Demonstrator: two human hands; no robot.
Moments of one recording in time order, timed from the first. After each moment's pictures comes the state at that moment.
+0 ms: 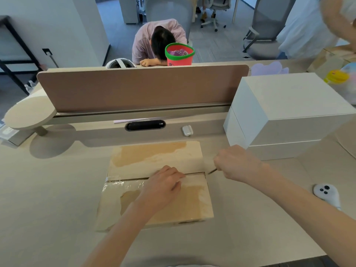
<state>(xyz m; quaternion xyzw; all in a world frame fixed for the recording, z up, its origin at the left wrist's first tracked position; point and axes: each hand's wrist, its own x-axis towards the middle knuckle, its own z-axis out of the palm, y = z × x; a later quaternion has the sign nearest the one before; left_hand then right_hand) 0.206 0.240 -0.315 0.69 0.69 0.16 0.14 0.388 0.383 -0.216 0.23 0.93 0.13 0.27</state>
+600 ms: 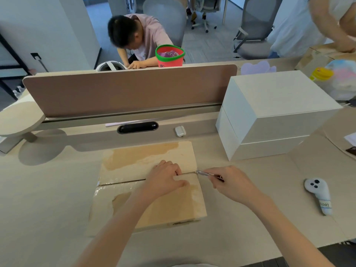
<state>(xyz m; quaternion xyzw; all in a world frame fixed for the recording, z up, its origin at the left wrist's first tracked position) 0.219 0.282 -0.301 0.62 0.74 0.09 0.26 0.439 0.354 -0.273 0.41 0.88 -0.23 -0.01</state>
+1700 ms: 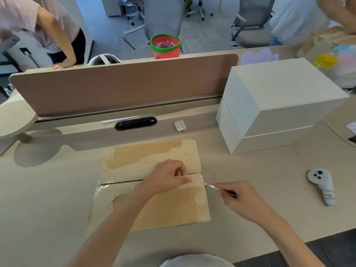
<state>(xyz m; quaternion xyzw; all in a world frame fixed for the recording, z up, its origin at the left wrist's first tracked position) 0.214 0.286 -0.296 0.61 0.69 0.18 0.36 0.463 0.318 -0.285 0.43 0.80 -0.41 -0.10</state>
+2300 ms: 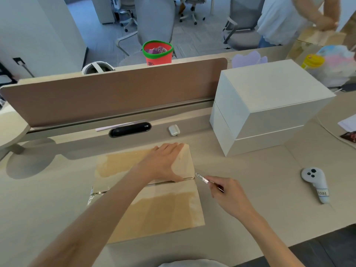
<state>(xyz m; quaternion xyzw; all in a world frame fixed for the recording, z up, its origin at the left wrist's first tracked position) 0.196 0.336 -0.289 0.74 0.65 -0.08 0.16 0.444 0.324 -0.307 0.50 0.75 -0.40 -0.16</state>
